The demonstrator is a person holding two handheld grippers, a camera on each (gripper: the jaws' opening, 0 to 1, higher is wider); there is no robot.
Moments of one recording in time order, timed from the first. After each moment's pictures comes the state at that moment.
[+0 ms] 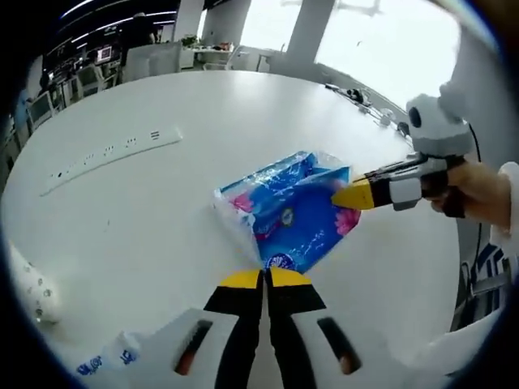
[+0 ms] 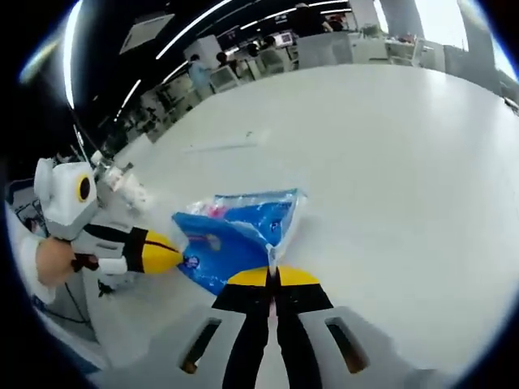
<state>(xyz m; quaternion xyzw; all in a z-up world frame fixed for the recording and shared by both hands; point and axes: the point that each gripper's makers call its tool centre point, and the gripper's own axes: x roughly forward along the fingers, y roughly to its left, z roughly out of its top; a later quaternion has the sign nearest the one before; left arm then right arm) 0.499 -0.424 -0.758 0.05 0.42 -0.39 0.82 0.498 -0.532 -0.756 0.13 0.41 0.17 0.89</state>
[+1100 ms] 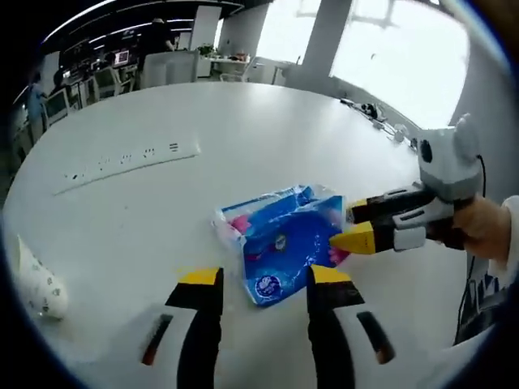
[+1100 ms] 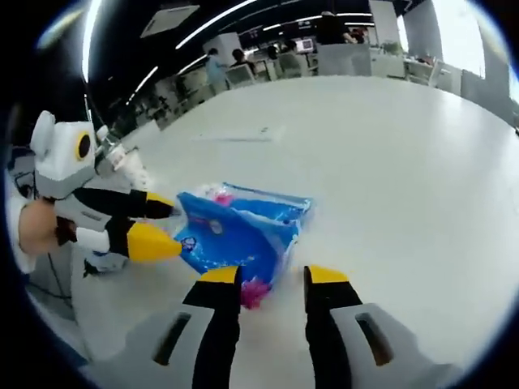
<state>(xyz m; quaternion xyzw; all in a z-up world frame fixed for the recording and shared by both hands) 0.517 -0.422 -0.735 0.03 0.38 -0.36 0.85 0.500 -0.518 -0.759 0.06 0.38 0.19 0.90</state>
